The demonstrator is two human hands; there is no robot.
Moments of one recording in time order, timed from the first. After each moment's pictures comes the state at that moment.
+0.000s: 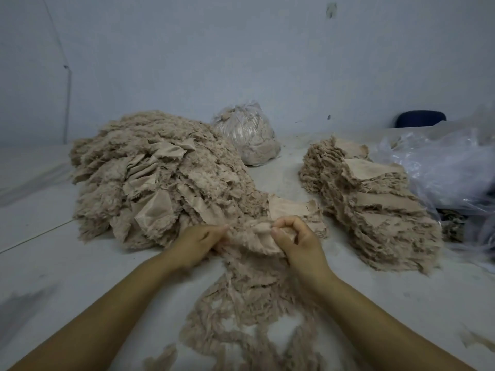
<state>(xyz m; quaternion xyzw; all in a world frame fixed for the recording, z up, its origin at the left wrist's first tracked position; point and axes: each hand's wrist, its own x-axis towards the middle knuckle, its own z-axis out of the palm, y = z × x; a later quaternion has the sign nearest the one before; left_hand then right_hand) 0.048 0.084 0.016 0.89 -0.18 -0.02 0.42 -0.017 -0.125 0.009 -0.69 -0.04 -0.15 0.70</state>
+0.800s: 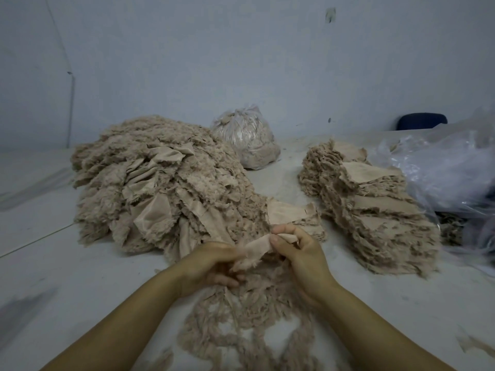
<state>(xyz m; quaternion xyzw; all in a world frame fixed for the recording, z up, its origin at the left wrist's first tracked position) 0.018 0.058 0.017 0.69 -0.09 -0.28 0.67 -0.017 -0.130 0.001 -0.59 -0.03 -0.09 0.80</state>
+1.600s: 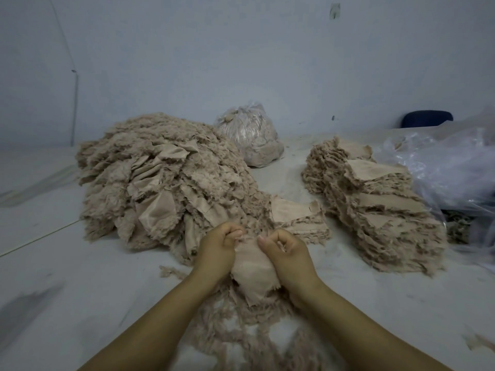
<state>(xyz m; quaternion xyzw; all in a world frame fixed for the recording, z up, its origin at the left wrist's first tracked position) 0.026 0.035 0.000 0.83 -0.11 0.12 0.54 -0.020 -0.102 0.004 -0.72 -0.01 -0.12 0.68</state>
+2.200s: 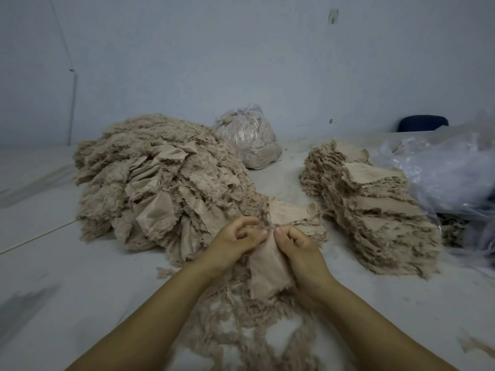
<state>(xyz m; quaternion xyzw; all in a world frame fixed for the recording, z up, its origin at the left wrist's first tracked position) 0.024 0.022 0.019 0.70 -0.16 -0.12 0.68 -0.021 -0.125 0.008 -0.64 -0.06 -0.07 0.76</state>
